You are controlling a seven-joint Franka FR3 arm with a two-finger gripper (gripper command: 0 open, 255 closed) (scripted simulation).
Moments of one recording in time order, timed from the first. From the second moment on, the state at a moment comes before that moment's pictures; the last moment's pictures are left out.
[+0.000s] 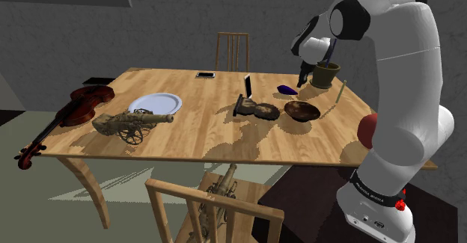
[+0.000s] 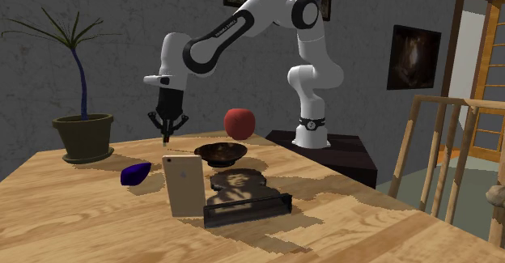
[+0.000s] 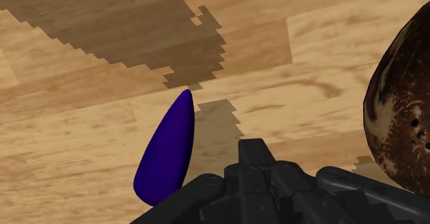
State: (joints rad) arm -0.20 0.52 -0.58 -1.86 0.56 2.43 -1.69
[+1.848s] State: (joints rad) arm -0.39 1.02 -0.48 -1.22 0.66 2.19 -1.43
